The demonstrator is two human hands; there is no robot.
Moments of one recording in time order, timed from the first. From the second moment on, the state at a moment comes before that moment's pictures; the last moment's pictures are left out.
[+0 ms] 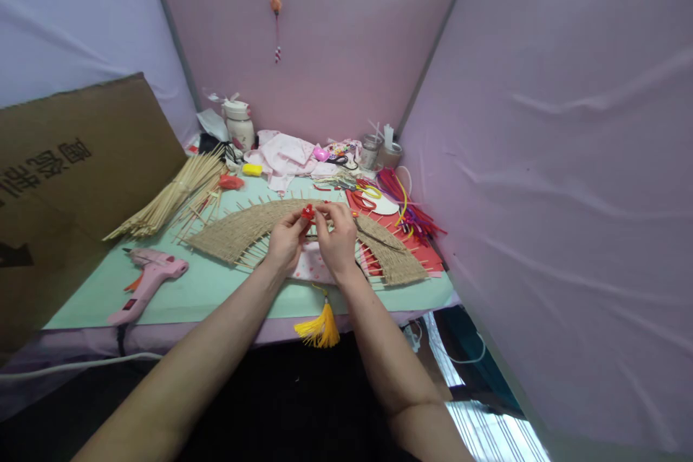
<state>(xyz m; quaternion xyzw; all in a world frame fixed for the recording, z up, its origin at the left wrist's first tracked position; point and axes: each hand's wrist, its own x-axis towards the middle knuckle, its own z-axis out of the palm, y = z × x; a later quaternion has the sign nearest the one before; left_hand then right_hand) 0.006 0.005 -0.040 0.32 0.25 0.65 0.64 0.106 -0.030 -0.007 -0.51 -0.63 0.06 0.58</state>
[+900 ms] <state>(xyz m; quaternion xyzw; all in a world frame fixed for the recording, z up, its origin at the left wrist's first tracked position) 0.008 0.004 -0.044 0.33 0.24 0.65 0.64 0.106 -0.020 -0.007 -0.51 -0.73 -0.05 0.45</state>
